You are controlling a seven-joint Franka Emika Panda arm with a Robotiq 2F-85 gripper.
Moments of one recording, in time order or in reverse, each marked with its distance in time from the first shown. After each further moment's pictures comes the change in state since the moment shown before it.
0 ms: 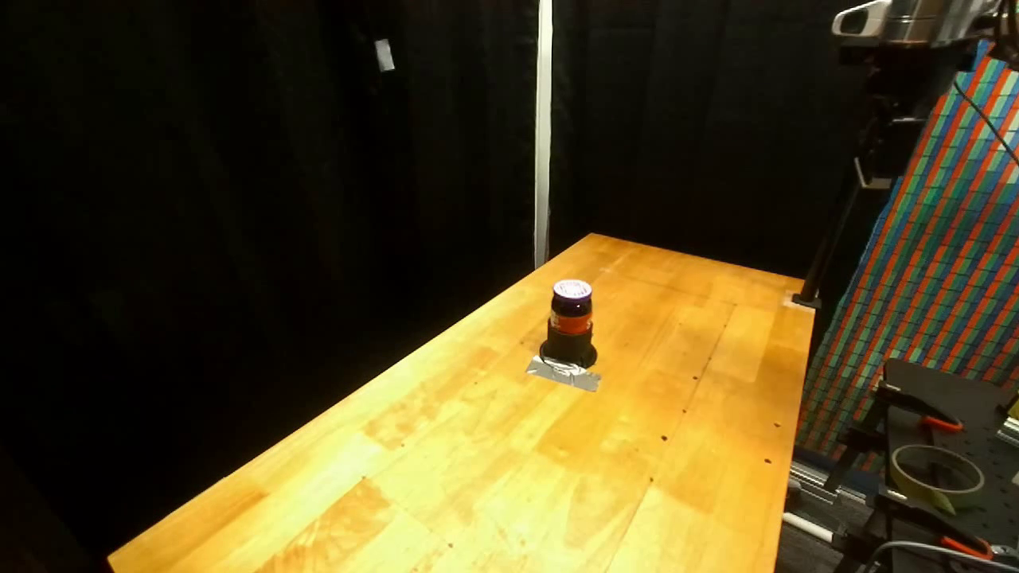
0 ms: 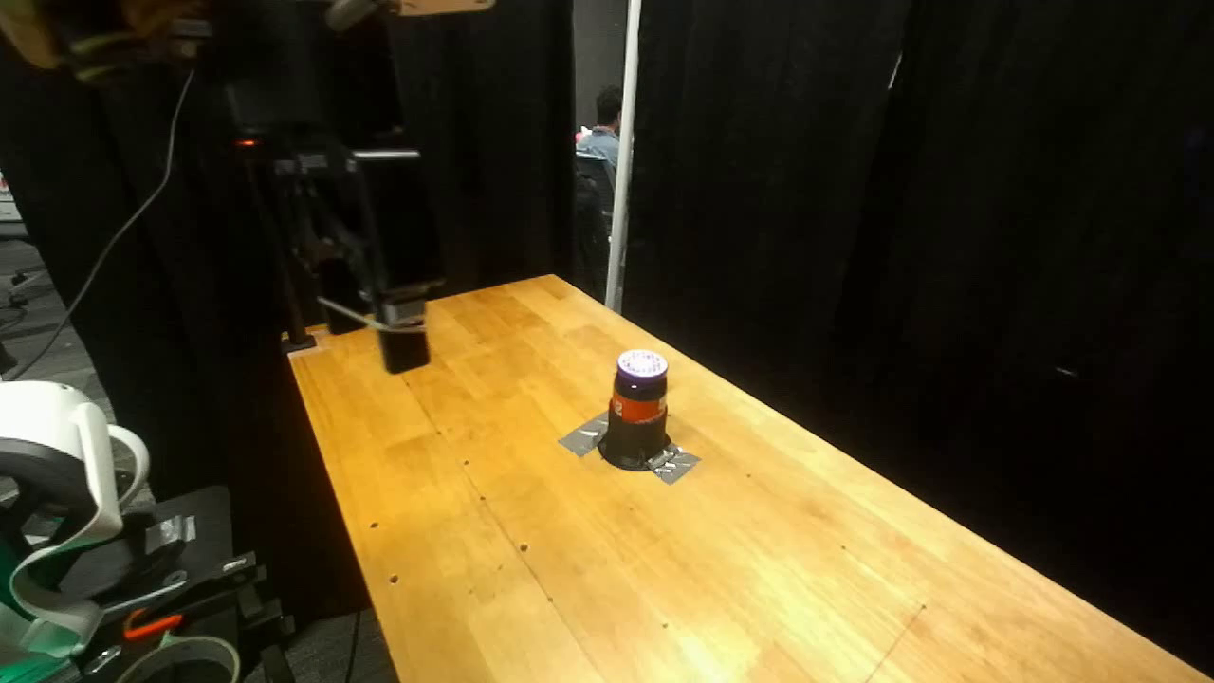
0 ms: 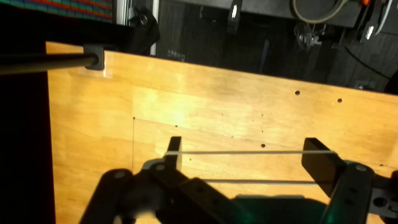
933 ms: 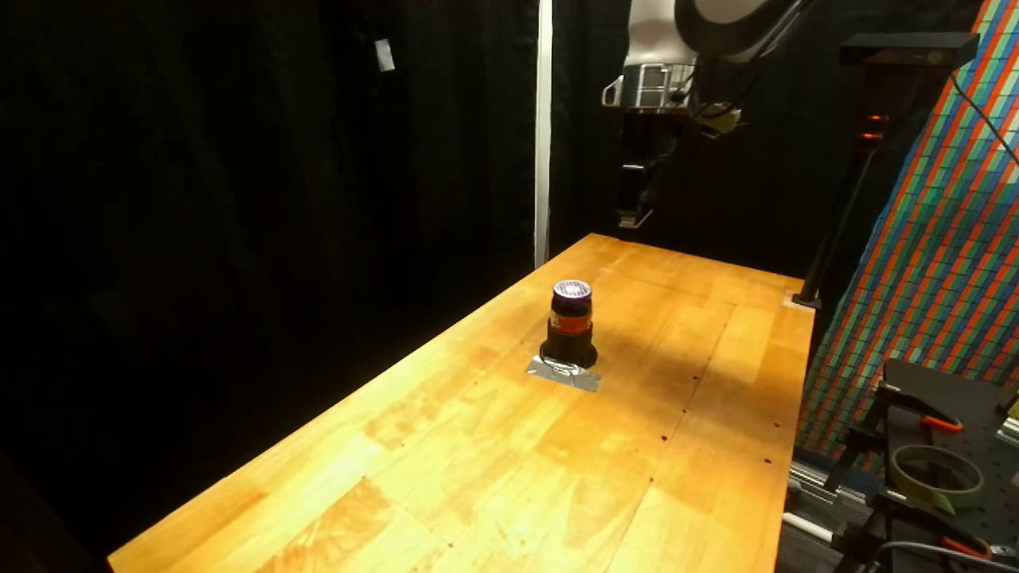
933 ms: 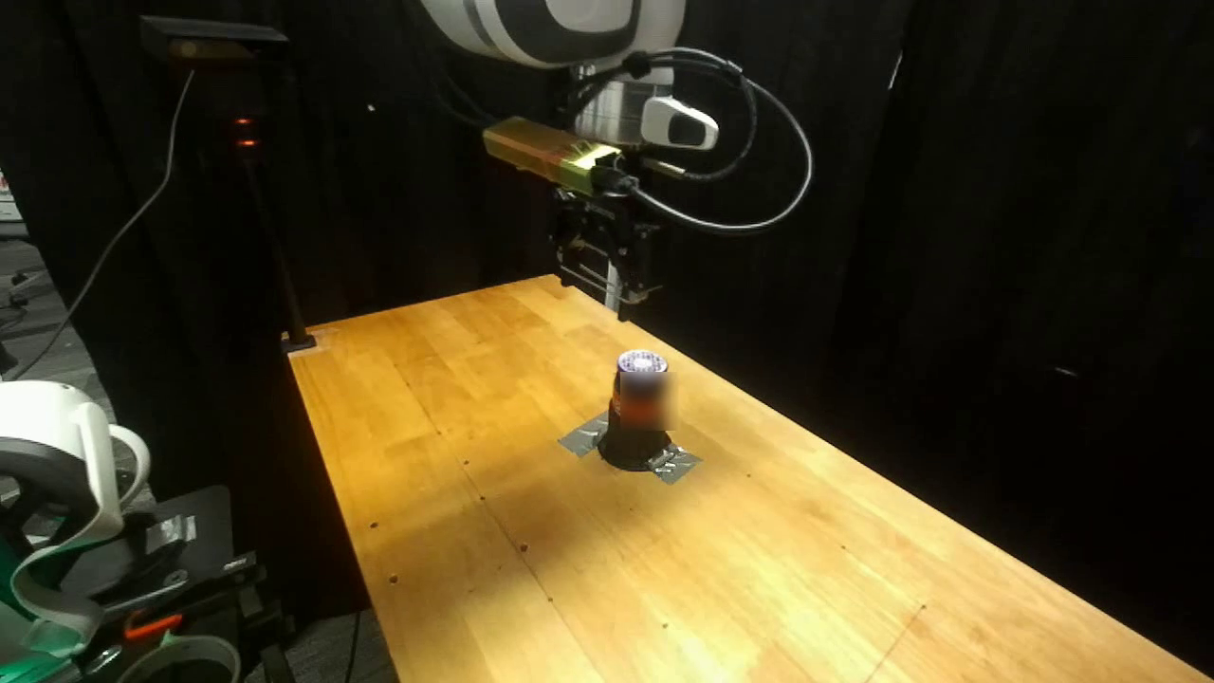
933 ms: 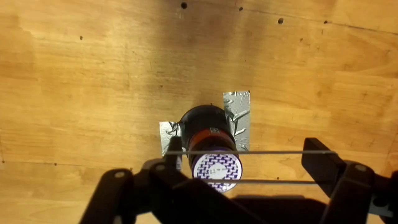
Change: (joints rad) arm 0.092 0.837 0.045 0.669 0.289 0.158 0.025
